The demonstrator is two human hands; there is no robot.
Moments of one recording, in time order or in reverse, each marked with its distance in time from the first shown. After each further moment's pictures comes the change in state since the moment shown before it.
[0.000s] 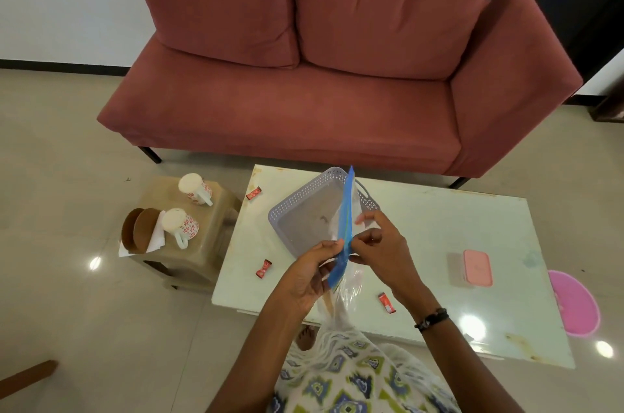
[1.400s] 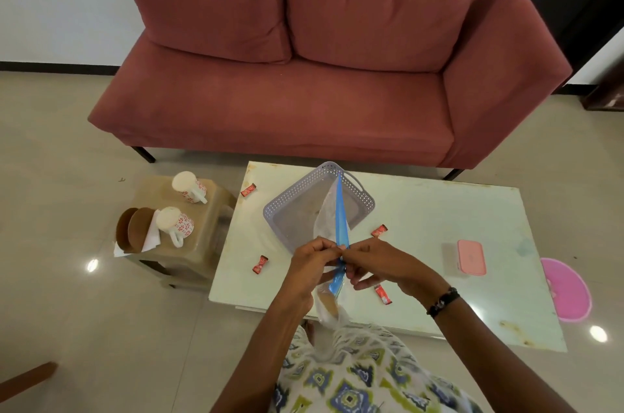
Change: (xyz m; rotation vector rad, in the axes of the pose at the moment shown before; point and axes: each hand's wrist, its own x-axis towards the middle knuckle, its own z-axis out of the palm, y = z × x) left_hand -0.007 -0.010 0.012 0.372 0.069 0.221; right_hand -0.009 -0.010 -0.017 -0.125 -0.487 0.347
